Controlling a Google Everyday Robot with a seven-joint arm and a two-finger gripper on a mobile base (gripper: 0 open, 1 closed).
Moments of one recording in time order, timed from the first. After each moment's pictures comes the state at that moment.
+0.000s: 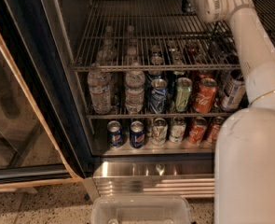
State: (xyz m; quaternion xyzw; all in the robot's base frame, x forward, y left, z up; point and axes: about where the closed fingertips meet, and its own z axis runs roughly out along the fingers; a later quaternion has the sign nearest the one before) arm 0.944 -0.216 1.009 -0.02 0.73 0.07 0.68
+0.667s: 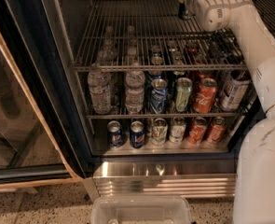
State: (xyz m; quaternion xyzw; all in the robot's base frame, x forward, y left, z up) arm 0.915 -0.201 0.997 -0.04 0.73 0.09 0.68
